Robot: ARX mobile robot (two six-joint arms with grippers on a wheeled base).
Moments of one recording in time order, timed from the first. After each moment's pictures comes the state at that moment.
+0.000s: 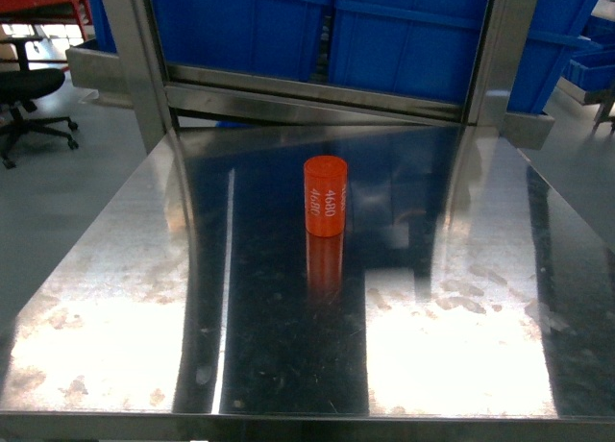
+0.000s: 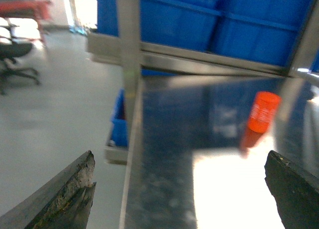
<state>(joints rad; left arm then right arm) 0.05 0.07 0.02 -0.01 0.11 -0.04 0.00 0.00 0.01 -0.01 0.00 0.00</state>
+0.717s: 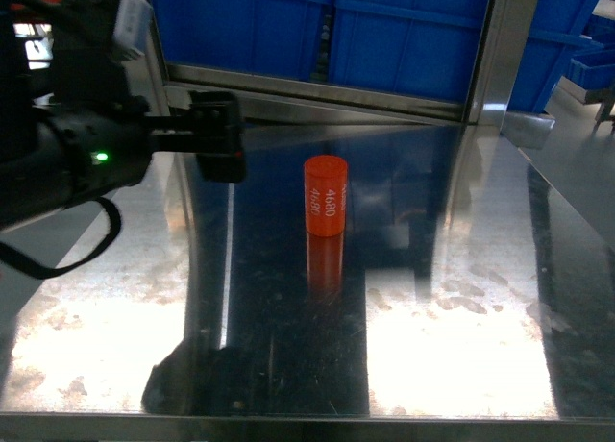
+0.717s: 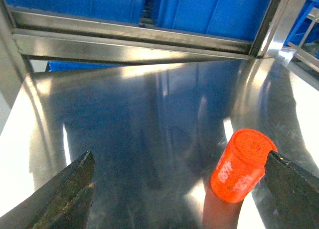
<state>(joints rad) -0.28 1.88 0.83 0.88 0.01 -0.08 0.00 0.00 0.01 -0.01 0.00 0.00</state>
